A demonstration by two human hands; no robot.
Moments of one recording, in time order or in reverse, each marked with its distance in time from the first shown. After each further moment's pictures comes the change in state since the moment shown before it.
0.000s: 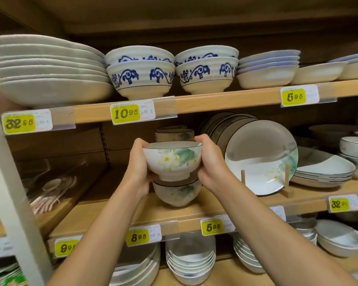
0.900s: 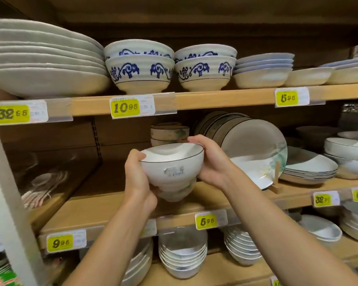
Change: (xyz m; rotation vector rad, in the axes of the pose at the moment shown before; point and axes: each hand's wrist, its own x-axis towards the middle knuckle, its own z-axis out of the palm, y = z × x) left_hand -0.042 -0.012 0.003 -0.267 0.085 -0.115; right_hand -0.026 -0.014 -0.010 -0.069 -0.098 0.171
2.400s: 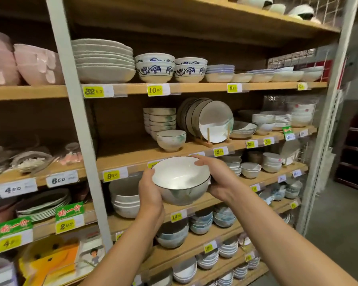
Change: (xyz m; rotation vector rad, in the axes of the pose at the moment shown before) left_hand -0.201 0.015 -0.163 0.053 -0.118 -0.104; right_hand -0.258 0.107 0.113 -0.103 0.453 -0.005
